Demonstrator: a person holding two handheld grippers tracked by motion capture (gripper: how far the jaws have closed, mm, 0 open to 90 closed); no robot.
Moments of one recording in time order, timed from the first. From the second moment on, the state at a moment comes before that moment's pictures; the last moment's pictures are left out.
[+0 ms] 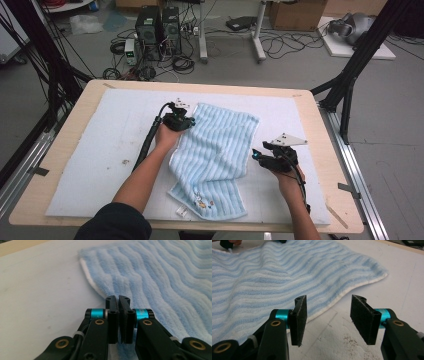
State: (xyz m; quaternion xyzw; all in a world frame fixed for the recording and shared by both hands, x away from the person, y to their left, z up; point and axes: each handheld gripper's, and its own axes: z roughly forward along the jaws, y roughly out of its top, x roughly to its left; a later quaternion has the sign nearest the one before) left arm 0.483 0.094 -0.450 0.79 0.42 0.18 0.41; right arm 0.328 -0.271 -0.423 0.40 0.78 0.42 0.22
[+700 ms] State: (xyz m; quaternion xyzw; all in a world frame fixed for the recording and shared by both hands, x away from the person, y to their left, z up) left arm 0.477 0.170 -0.439 0.69 0.52 0.19 0.46; right arm 0.346 -0.261 -0.425 0.43 0.76 0.44 0.21
